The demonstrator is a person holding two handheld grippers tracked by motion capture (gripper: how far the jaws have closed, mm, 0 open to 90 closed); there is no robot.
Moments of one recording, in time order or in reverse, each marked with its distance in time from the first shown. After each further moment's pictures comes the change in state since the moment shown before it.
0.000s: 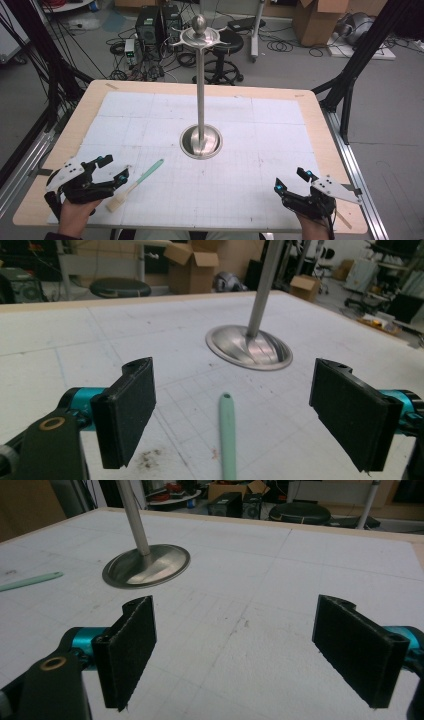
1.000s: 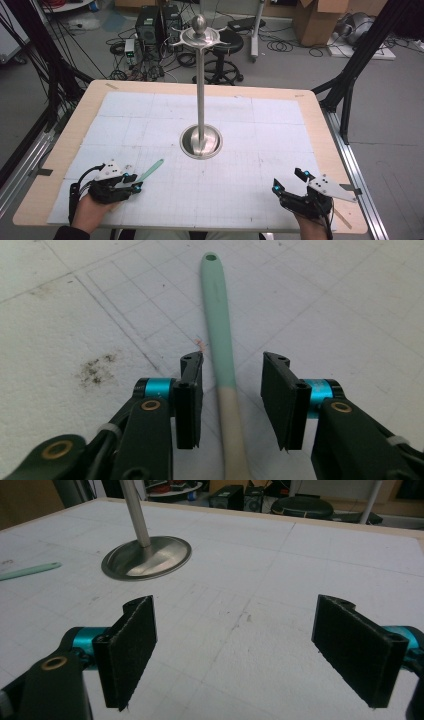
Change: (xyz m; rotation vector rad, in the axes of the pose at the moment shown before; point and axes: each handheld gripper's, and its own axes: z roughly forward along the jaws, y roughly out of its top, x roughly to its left) left arm -0.004 -0.027 0.042 0.476 -0.036 0.111; right arm 0.002 -0.001 0.004 0.026 0.000 -0.019
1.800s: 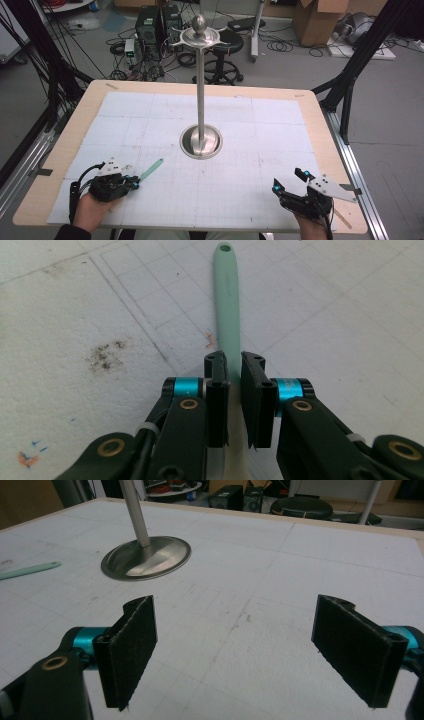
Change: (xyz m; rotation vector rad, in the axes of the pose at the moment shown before) left arm -0.001 0.006 0.000 0.051 0.034 -0.086; right arm 0.000 0.000 0.000 -0.002 -0.003 -0.005
